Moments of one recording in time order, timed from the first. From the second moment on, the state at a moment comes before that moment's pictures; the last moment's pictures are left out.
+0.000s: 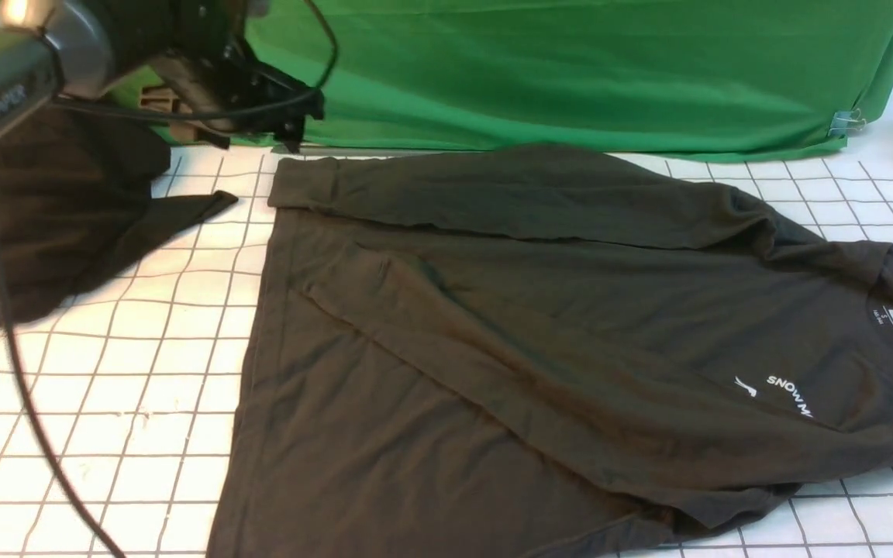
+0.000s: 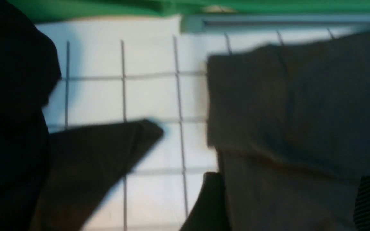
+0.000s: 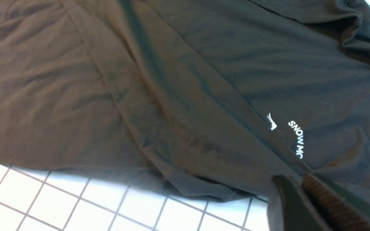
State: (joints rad) right arm 0.46 0.84 -0.90 -0.05 0.88 0.11; left arm -0.17 2.18 -1.96 0.15 0.74 -0.25
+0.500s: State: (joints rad) right arm 0.46 0.84 -0.90 -0.05 0.90 0.11; left arm -0.11 2.49 -2.18 0.04 0.65 -0.28
